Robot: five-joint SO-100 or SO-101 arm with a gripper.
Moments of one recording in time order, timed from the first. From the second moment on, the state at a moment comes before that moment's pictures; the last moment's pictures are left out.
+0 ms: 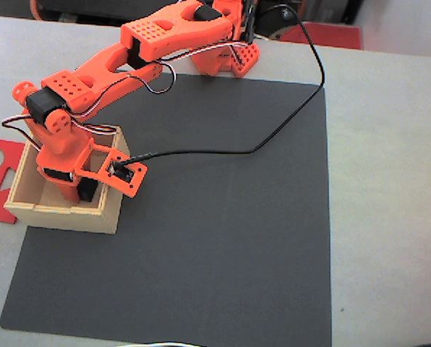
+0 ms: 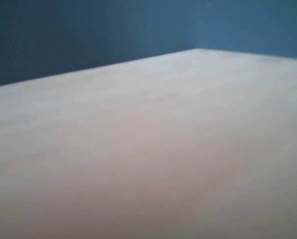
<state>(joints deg) 33.5 24.3 6.8 102.7 -30.4</state>
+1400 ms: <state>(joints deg) 8.2 121.3 52.0 103.3 -26.9</state>
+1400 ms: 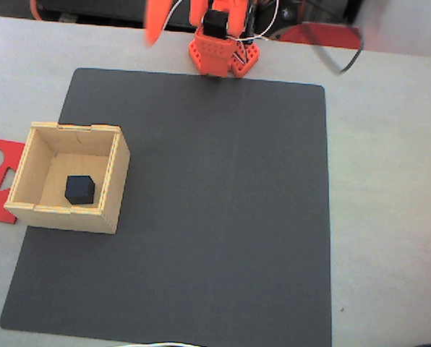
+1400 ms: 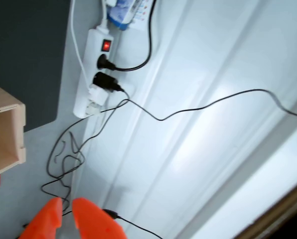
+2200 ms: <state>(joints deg) 0.8 190.5 118.3 89.4 -35.2</state>
